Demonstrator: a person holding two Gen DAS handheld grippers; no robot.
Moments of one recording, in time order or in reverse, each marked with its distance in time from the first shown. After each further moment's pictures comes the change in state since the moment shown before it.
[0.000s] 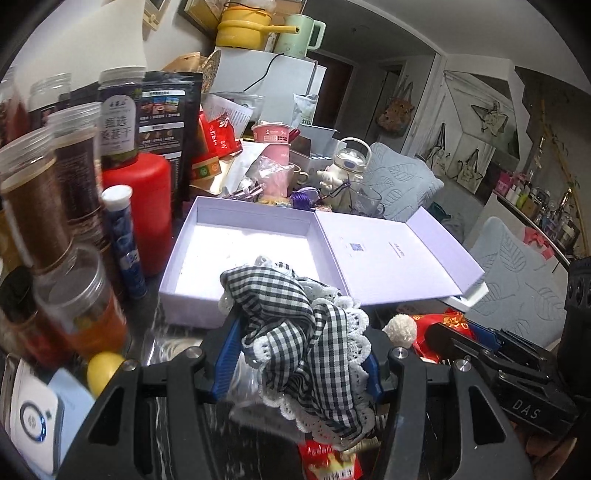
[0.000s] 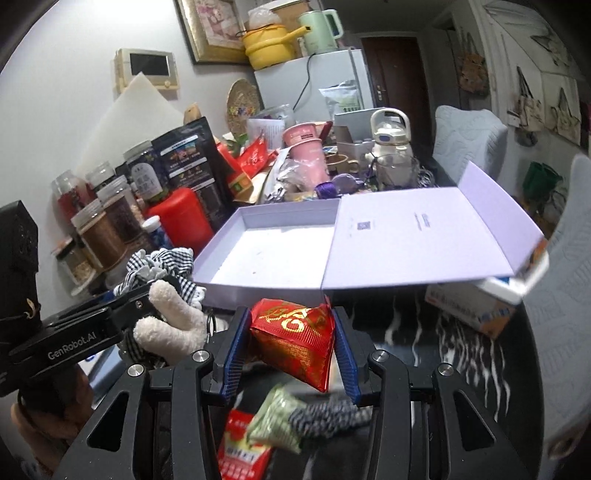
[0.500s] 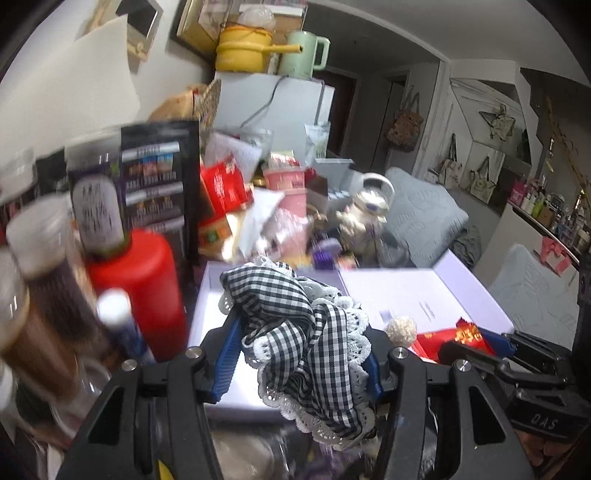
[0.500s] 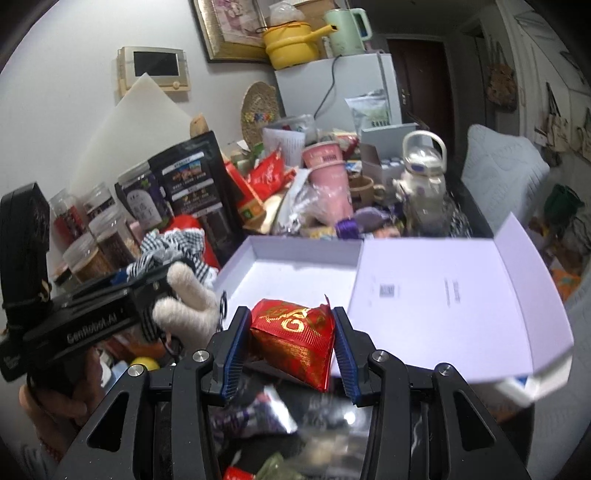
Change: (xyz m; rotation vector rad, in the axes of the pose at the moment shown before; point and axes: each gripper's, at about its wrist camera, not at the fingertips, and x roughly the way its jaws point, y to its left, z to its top) left arm 0.026 0.010 0.088 0.052 -0.088 0.069; right arm 0.040 0.000 0.080 -0.068 0.008 0.060
